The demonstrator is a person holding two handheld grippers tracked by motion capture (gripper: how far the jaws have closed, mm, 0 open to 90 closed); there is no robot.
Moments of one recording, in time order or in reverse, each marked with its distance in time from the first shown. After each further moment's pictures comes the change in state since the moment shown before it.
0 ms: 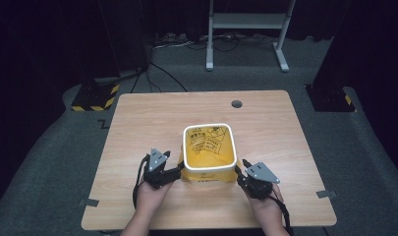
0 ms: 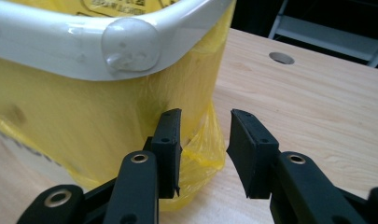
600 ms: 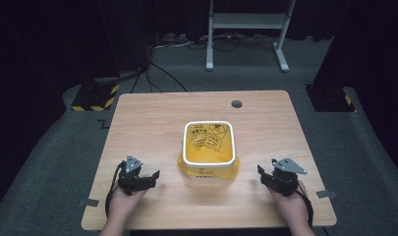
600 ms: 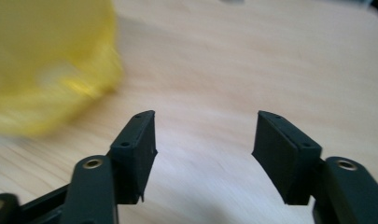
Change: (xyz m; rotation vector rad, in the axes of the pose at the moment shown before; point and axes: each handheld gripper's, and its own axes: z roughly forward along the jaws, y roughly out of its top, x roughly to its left) left arm 0.063 -0.056 -0.038 0.273 0.122 -0.034; right arm -0.087 -0.041 0.002 0.149 -0.043 0.086
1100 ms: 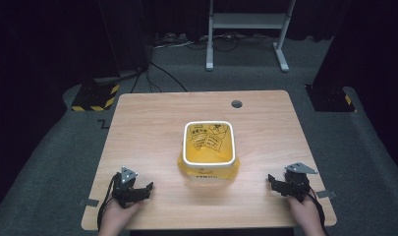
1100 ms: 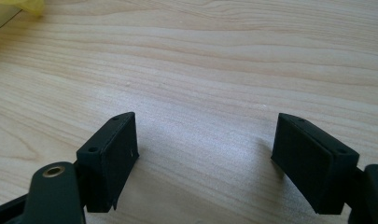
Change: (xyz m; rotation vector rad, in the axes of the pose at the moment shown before) left arm 0.002 -0.032 -0.003 0.027 0.034 -0.028; right arm -0.036 -0.030 0.003 0.160 -0.012 0.079
